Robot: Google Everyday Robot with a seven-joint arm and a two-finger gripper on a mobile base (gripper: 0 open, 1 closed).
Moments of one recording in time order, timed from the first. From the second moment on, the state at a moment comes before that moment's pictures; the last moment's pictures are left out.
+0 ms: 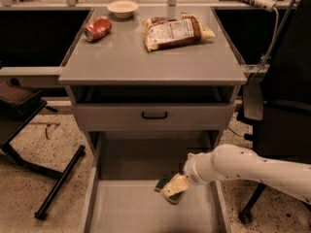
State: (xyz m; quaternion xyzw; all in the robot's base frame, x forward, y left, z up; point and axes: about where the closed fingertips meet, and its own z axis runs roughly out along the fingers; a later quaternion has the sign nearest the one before) arm 0.494 -0.085 0.538 -0.41 0.86 0.17 0.26
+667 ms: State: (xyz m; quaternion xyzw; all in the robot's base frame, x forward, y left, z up) arm 0.493 -0.080 0.514 -0.41 0.86 0.19 0.25
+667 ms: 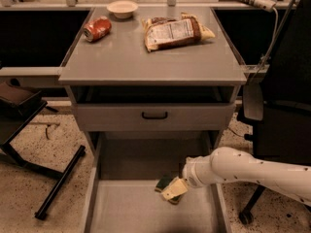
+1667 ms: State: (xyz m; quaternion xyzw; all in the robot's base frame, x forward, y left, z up) arm 0.502 -0.029 0.417 -0.41 0.83 0.26 0.27
